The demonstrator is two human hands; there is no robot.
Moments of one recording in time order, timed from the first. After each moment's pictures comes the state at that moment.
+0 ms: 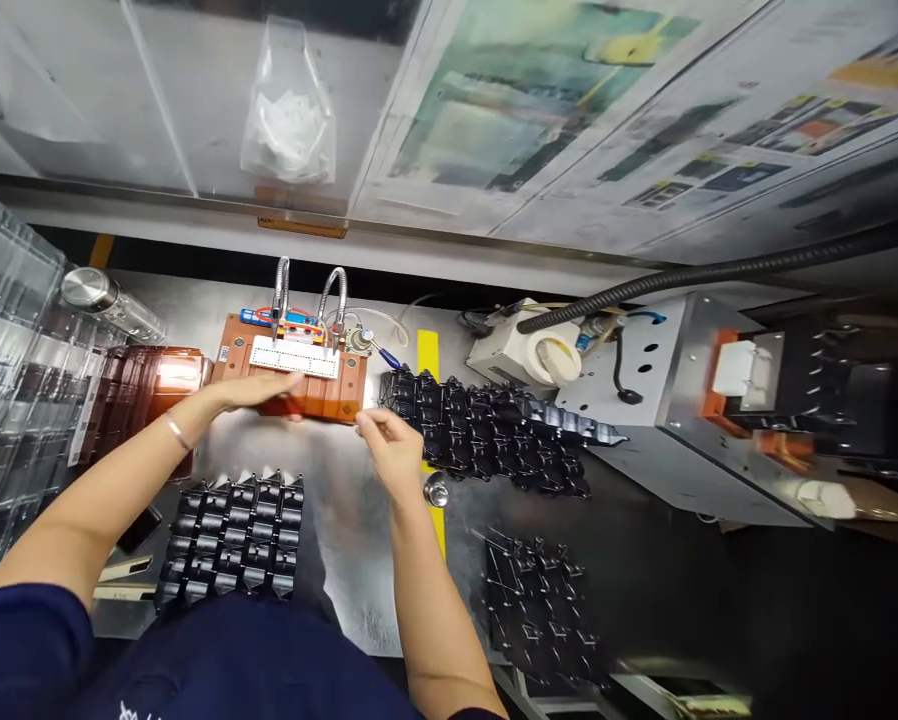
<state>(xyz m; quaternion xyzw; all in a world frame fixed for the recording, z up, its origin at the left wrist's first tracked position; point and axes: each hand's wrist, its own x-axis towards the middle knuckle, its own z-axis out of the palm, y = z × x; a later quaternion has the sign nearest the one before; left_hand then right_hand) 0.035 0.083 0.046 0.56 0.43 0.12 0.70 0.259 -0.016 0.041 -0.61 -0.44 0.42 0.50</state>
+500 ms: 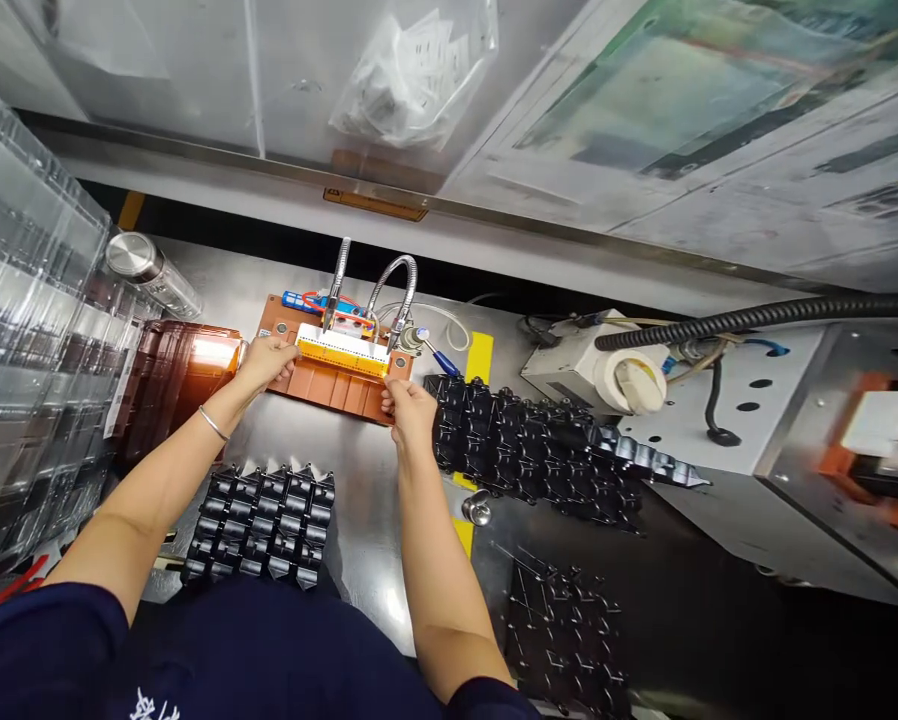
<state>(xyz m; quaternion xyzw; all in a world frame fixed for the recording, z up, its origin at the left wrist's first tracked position) -0.002 0.094 -0.007 0.29 0.70 0.29 0.58 0.223 0.052 -0.027 -0.70 -0.21 0.50 0.47</state>
